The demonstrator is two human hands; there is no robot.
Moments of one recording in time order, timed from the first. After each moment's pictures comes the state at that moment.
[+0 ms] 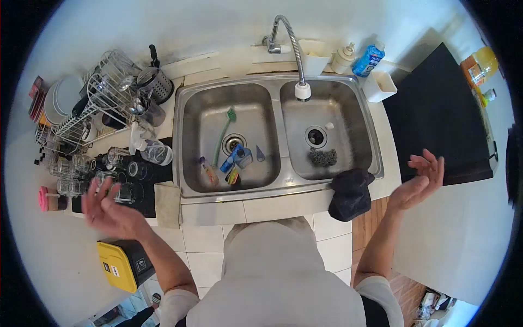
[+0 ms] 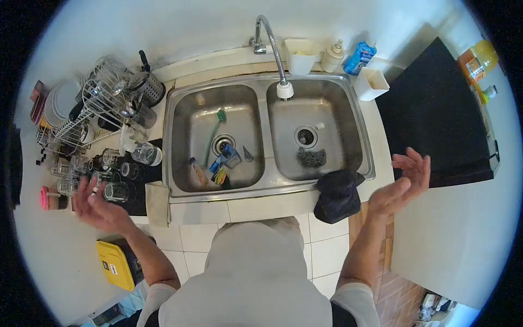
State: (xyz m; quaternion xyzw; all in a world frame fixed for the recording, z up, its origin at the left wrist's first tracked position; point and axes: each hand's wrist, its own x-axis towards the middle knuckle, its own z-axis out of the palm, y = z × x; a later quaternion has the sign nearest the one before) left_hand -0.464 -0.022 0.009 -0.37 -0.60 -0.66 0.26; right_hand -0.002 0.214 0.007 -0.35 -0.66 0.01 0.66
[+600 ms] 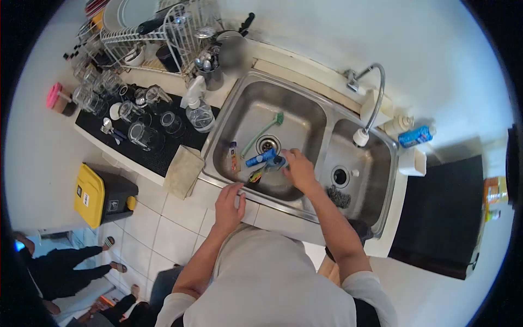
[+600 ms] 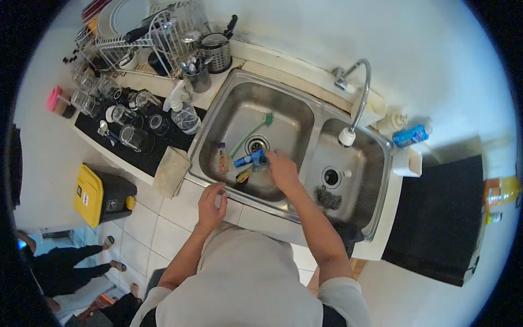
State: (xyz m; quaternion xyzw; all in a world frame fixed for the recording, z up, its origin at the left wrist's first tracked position) left_hand -0.343 -0.032 -0.177 -0.36 -0.81 -0.45 -0.06; right_hand -0.265 0.227 -0.174 -0.19 -0.97 0.17 0.04
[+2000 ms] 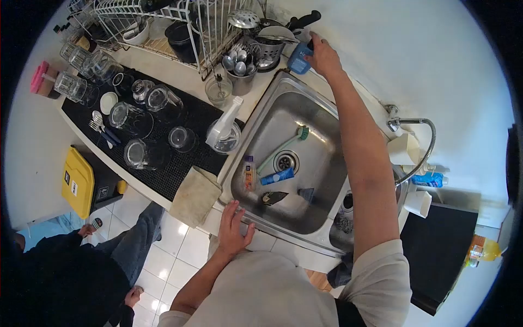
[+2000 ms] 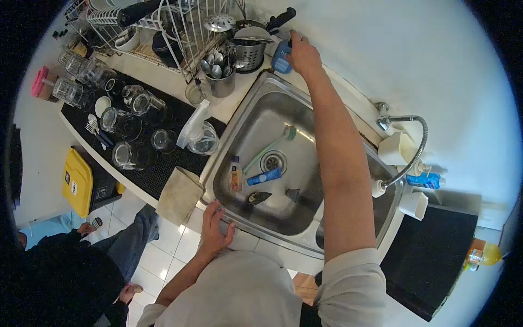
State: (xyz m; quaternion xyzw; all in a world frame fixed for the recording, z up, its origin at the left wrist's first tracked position) left_hand -0.395 -0.049 -0.220 -0.35 -0.82 -0.45 -0.04; right_hand -0.637 0.417 -0.105 -0.18 -0.97 0.03 0.13
